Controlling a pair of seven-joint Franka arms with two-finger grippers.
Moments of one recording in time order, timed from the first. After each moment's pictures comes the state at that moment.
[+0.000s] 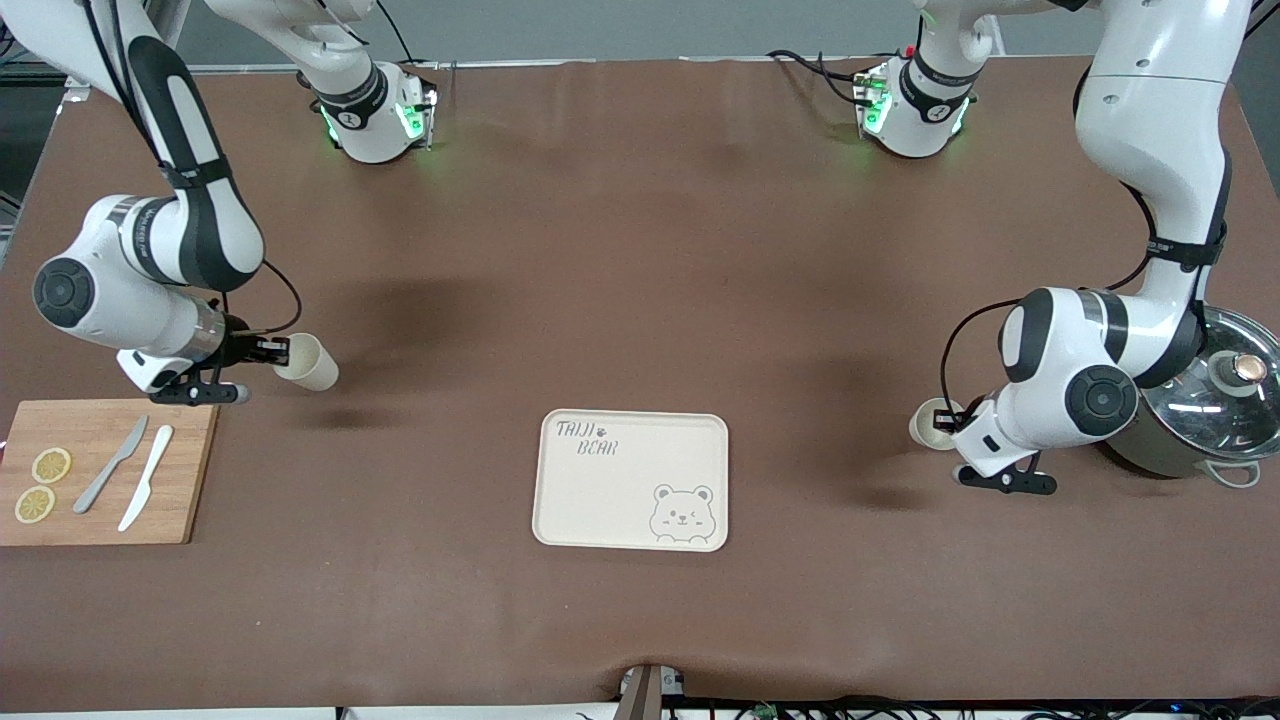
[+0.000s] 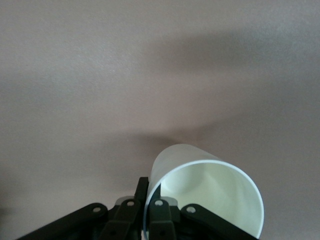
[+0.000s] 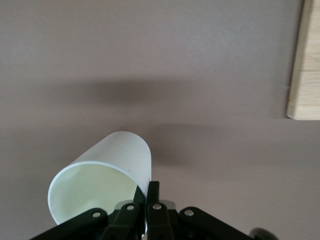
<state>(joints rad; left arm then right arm) 0.02 0.57 -0.13 -1.73 0.11 2.14 -0.03 -0.06 0.23 -0.07 -2.18 0.07 2.25 -0.19</state>
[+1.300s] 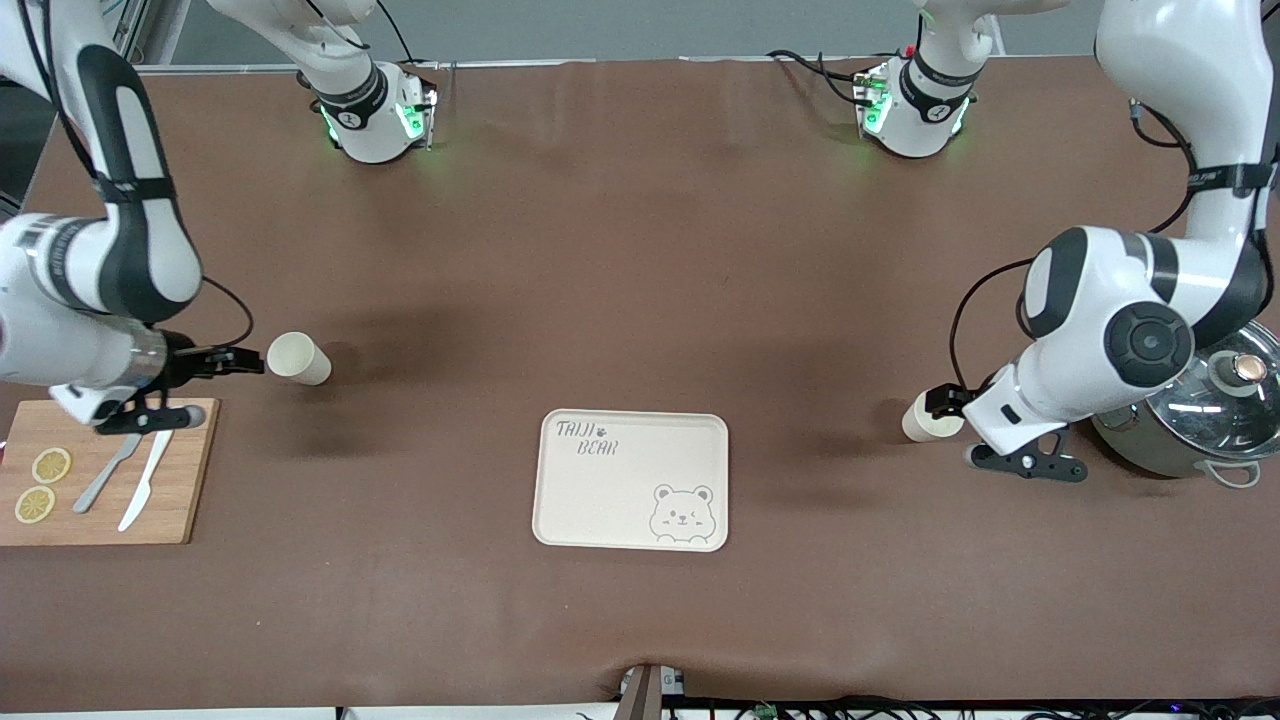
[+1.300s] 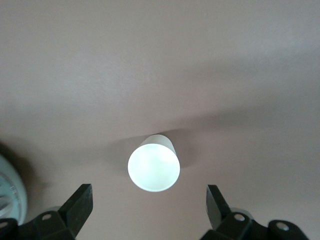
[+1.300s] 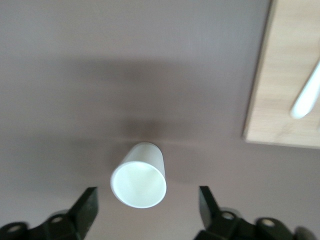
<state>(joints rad) 0.01 0.39 -0.20 -1.63 0.11 1.95 -0.06 -0.08 0.31 -0.04 -1.74 0.04 1.87 -0.24</state>
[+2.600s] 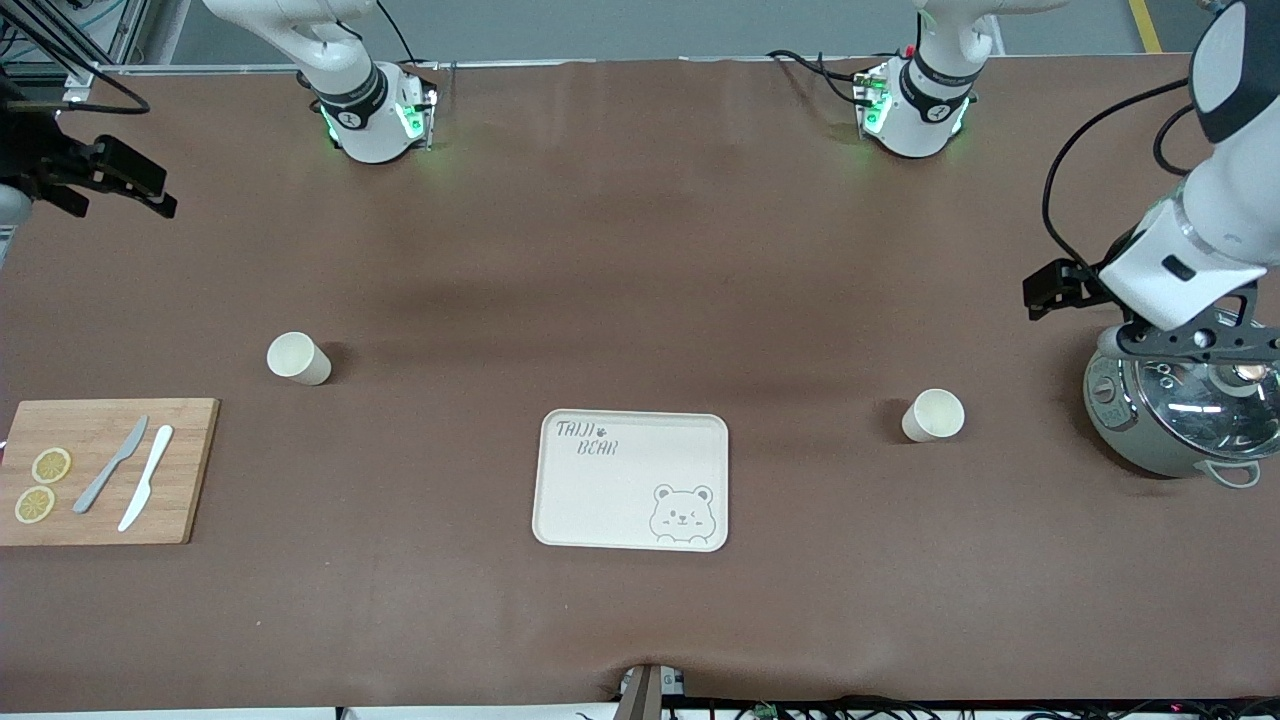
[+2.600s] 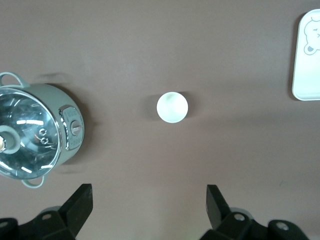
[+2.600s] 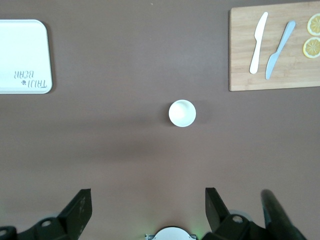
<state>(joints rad) 0.02 0.17 -0.21 -1.39 0.11 1.49 -0.09 0.03 -0.14 -0.02 -1.64 0.02 1.44 0.05</state>
